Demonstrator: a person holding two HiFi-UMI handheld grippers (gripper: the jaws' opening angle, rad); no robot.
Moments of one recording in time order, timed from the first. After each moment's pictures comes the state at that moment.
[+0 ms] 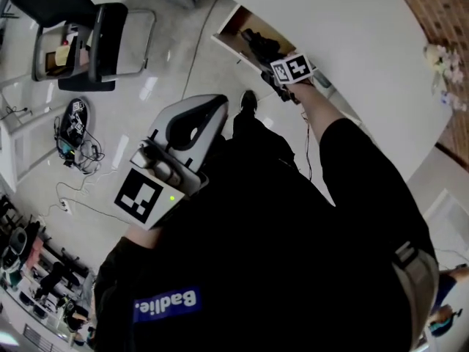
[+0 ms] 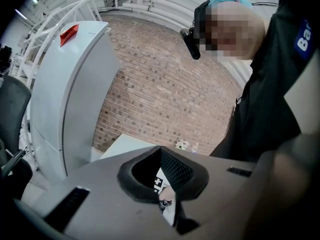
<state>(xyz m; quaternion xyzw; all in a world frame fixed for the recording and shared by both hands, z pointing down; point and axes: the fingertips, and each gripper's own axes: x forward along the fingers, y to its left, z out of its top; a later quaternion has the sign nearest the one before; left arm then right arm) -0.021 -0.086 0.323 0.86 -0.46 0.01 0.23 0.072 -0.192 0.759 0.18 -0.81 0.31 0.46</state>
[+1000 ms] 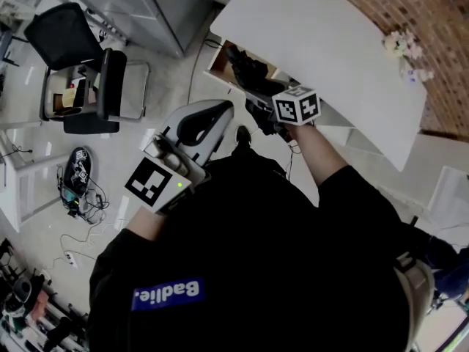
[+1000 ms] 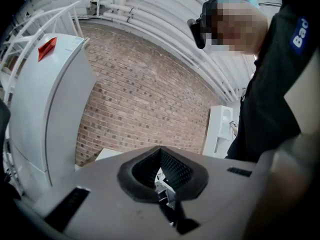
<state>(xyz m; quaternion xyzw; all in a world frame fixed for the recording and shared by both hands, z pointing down) 0.000 -0.026 0.256 0.91 -0.38 -0.02 0.14 0.051 -0.123 0.517 0.23 -0.89 0.32 0.23</state>
